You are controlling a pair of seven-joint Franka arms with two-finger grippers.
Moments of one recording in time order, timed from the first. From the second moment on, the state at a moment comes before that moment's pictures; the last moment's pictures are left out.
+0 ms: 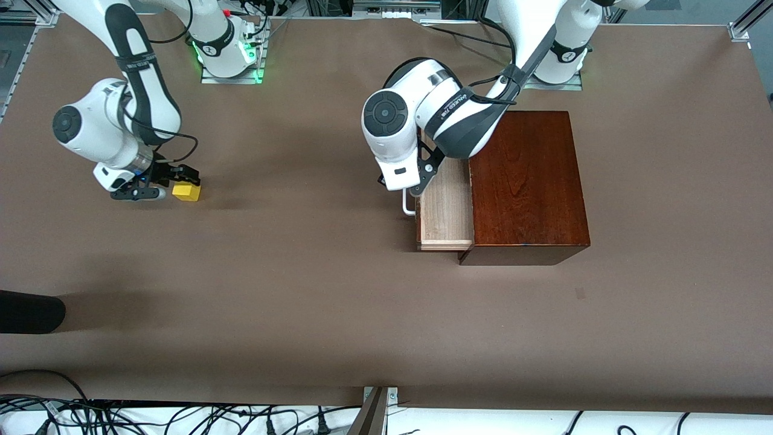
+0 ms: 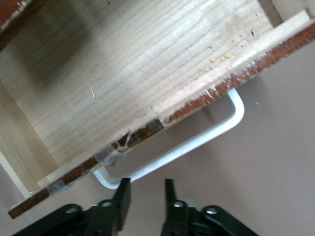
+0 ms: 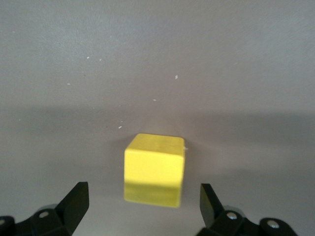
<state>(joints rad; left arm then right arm) -0.61 0.66 -0.23 -1.29 0.02 1.74 -1.82 0.61 0.22 -0.73 -2.41 0.36 2.44 -0.44</state>
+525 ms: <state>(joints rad) -0.65 0.73 -0.22 -1.27 0.06 1.81 -1.82 0.61 0.18 -0.78 -2.03 0.18 1.99 -0.43</state>
